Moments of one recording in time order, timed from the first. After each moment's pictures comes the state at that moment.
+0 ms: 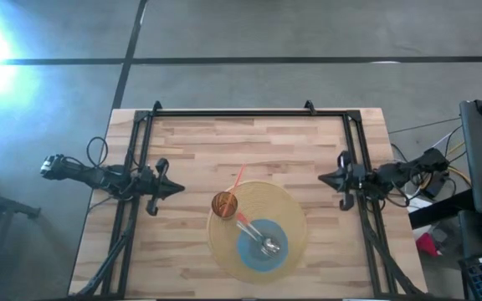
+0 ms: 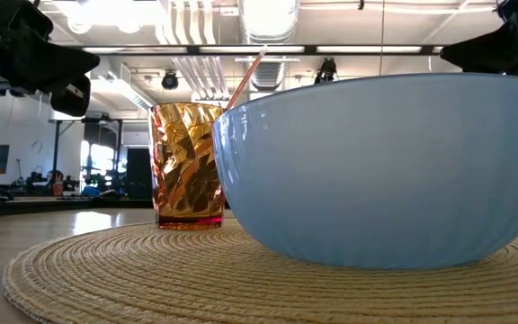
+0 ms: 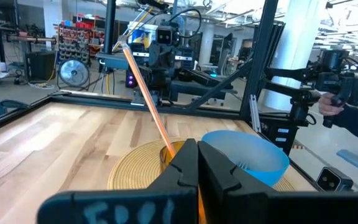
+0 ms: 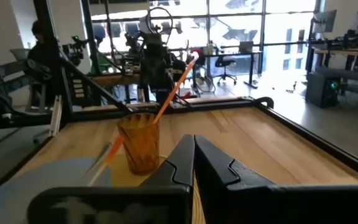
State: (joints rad) left arm -0.25 0.12 0.01 0.11 -0.16 -0.13; right arm 0.41 0.00 0.10 -0.06 0.49 0.07
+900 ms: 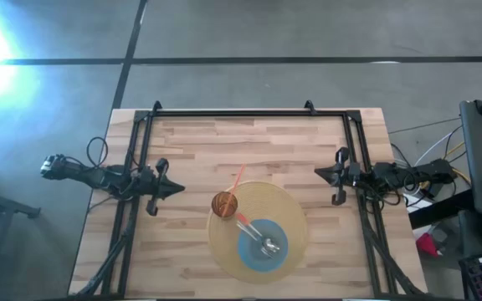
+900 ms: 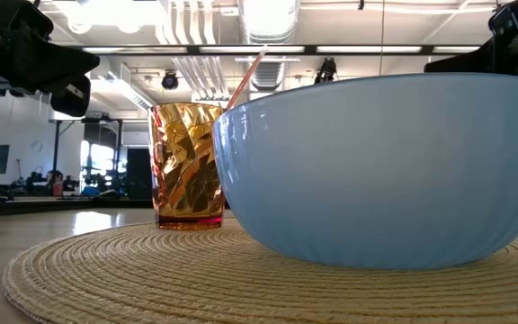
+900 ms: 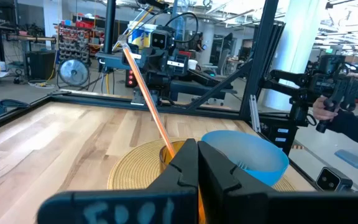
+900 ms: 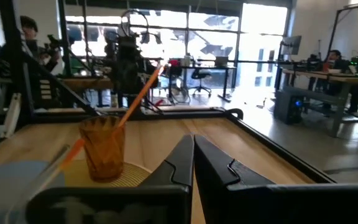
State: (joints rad) left arm -0.25 0.12 0.01 0.11 -0.16 -0.13; right arm 0.21 0.00 0.01 0.09 0.39 -0.03
